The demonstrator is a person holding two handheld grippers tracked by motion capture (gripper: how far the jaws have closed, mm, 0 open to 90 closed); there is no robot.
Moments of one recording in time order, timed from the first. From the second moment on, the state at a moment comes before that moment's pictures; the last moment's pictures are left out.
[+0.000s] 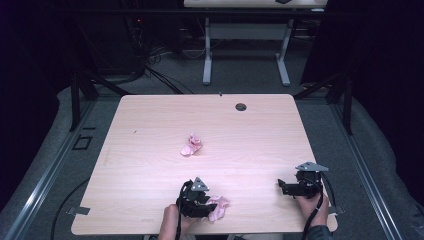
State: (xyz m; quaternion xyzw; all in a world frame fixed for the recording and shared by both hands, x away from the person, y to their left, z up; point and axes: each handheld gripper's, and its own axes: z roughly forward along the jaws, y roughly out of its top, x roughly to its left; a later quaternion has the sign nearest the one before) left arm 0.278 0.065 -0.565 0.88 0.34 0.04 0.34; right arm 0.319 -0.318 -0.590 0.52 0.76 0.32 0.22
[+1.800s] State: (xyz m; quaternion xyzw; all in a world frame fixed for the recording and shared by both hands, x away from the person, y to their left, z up) left arm 0.478 0.105 -0.566 0.83 0.44 0.12 0.31; right arm 0.319 -0.318 -0.590 0.53 0.75 0.33 0.22
